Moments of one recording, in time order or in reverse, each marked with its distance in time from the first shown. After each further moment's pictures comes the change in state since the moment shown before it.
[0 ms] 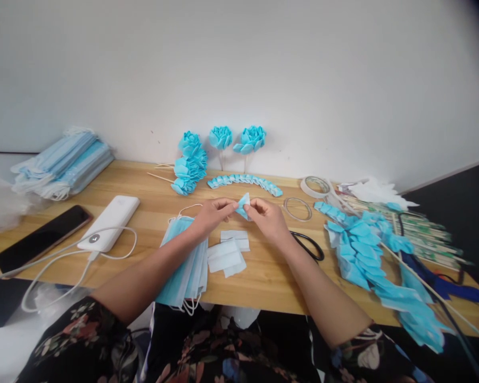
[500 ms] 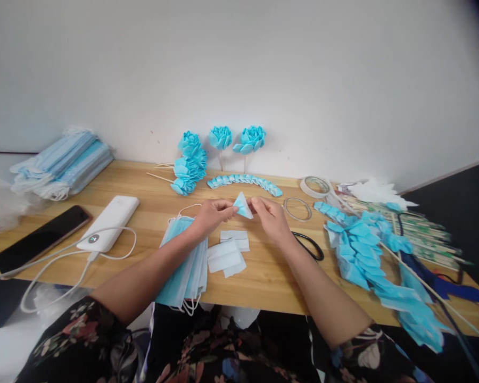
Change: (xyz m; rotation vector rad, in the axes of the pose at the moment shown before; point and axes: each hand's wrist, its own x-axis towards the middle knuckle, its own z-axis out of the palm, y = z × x) left_hand 0.002 -0.006 -0.001 0.013 0.013 -0.041; right_hand 0.001 0.000 -0.003 0.089 0.024 -0.054
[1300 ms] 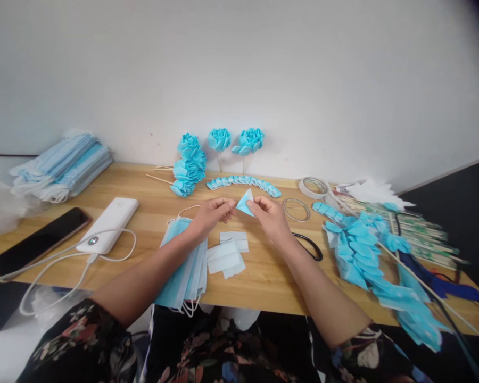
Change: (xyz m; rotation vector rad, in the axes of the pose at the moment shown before) left_hand -0.003 0.007 0.000 -0.116 0.002 -0.007; right_hand 0.002 0.010 0.003 0.105 0.073 0.081
